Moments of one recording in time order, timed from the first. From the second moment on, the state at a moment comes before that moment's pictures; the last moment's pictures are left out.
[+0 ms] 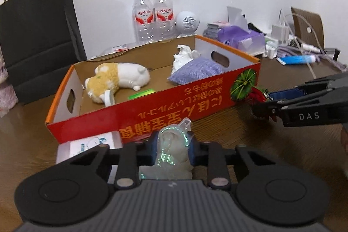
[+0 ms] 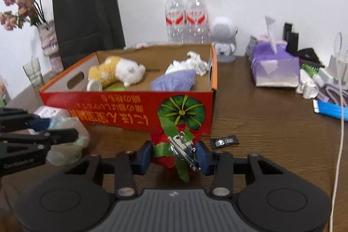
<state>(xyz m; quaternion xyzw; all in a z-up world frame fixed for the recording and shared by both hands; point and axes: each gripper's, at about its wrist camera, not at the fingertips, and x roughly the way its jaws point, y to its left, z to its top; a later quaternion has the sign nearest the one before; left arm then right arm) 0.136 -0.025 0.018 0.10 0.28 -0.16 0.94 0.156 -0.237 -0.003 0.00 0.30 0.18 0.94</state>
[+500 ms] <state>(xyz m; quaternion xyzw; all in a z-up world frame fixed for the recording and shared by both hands) 0.032 -0.019 0.044 0.04 0.23 -0.11 0.97 0.076 -0.224 0.022 0.04 0.26 0.24 0.93</state>
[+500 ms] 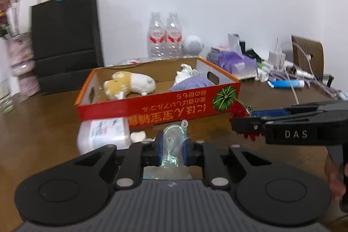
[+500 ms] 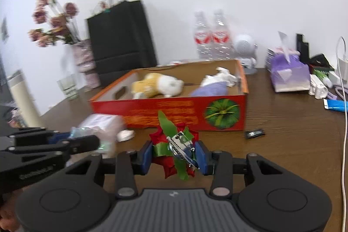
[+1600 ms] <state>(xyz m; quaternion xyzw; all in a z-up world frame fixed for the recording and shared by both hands) -0.143 0.002 0.064 -0.01 0.10 -0.04 0.99 -0.113 -0.219 0.031 0.04 0.22 0.22 0.95</state>
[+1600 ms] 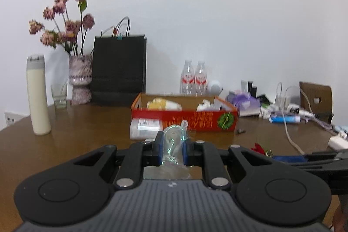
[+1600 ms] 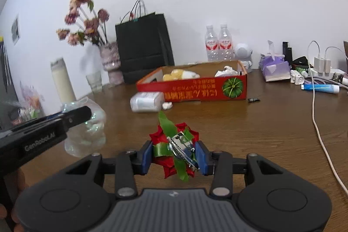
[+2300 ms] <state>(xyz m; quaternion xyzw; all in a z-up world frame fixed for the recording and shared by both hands) 0.177 0.032 0.212 -0.11 0.30 -0.14 0.94 0.163 -0.202 0.210 0.05 0.29 0.25 0.92</state>
